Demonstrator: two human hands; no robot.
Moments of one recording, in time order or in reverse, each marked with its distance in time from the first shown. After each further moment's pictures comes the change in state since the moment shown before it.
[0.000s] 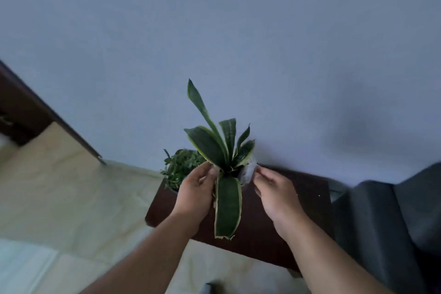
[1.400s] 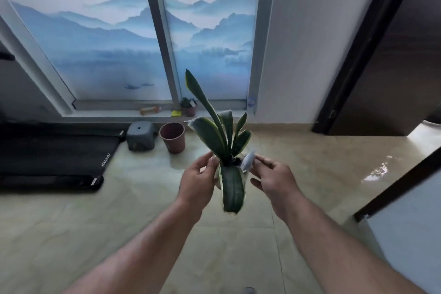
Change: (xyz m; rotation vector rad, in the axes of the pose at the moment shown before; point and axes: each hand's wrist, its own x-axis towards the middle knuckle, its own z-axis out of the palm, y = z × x) left_hand -0.290 -0.135 -0.855 -0.505 1.315 0.134; right_hand -0.408 -0.058 0.902 -0.281 -1.361 -0.066
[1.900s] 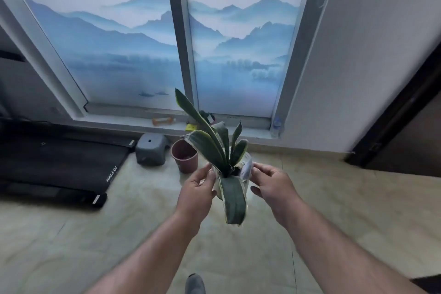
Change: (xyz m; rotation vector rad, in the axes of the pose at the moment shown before) left_hand 0.271 0.031 -0.050 -0.056 0.122 -0.092; right_hand 0.264 -0.074 0.118 -0.107 -0.119 0.038
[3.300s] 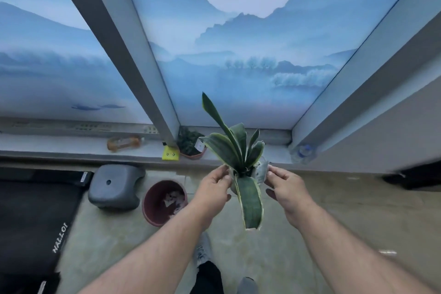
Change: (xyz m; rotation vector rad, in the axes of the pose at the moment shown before) left_hand 0.725 0.039 0.091 0.172 -0.213 -0.415; right_hand 0.710 -0.071 0.059 0.005 0.200 0.338
